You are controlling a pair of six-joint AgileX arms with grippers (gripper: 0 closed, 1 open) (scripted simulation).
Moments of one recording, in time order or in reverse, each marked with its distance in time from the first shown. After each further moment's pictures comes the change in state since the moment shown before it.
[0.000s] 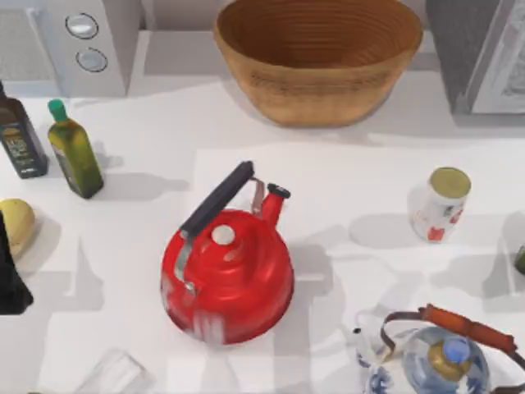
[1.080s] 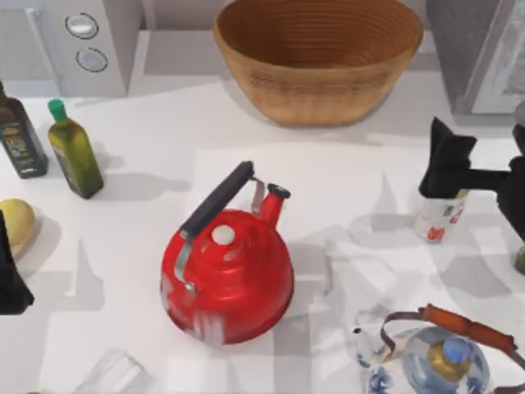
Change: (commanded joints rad) left arm 0.000 0.000 0.000 0.000 0.000 0.000; right arm 0.479 1.204 0.400 0.589 0.293 0.328
